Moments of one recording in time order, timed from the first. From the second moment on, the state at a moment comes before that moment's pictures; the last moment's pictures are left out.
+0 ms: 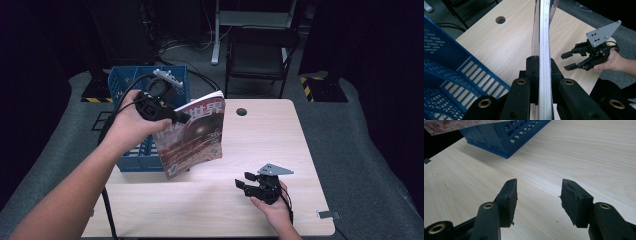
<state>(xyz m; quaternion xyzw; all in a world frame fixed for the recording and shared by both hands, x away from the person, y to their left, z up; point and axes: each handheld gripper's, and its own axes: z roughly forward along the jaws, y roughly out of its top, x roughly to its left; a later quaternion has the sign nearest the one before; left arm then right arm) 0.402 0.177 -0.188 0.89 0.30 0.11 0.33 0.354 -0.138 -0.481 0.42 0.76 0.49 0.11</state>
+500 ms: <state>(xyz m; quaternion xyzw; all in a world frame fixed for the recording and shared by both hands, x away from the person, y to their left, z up) 0.409 0.185 -0.172 0.88 0.32 0.11 0.33 0.354 -0.138 -0.481 0.41 0.76 0.49 0.10</state>
